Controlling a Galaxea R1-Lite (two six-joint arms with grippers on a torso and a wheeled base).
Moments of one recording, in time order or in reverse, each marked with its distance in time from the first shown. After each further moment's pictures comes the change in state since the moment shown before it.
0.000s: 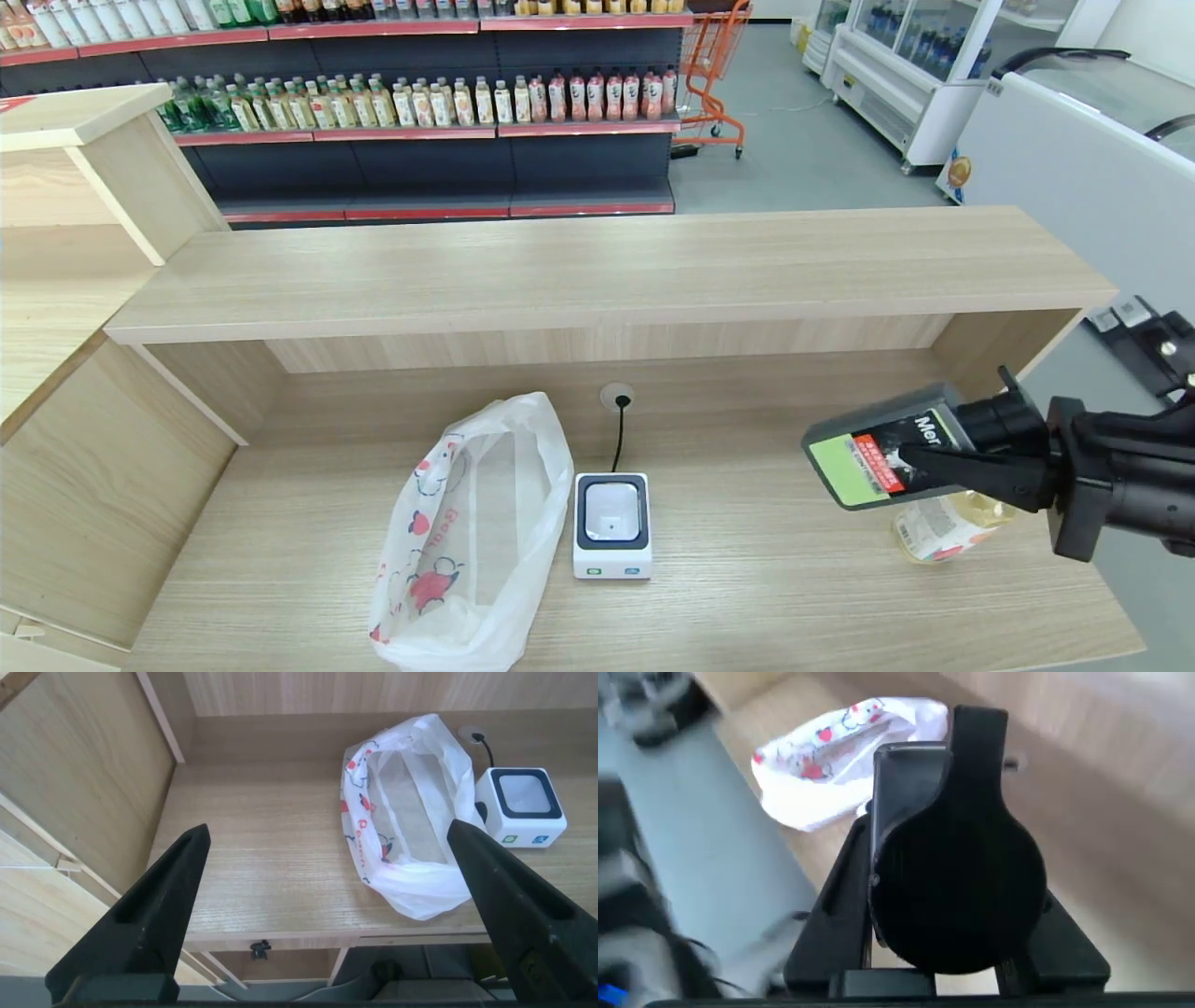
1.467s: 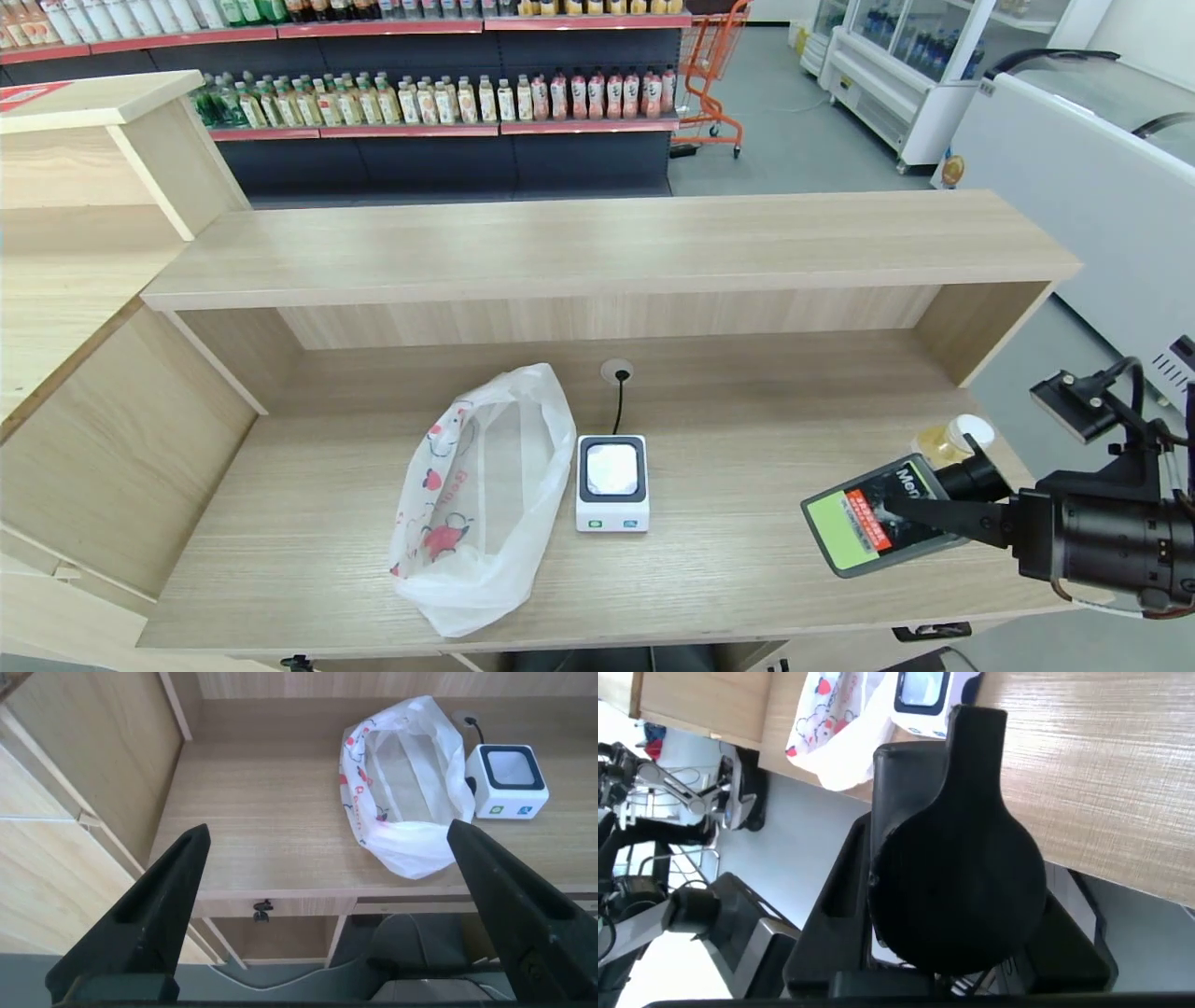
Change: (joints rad) left arm 0.000 0.000 0.000 0.000 0.000 -0.013; right arm 0.007 0.058 0.084 0.060 -0.114 0.360
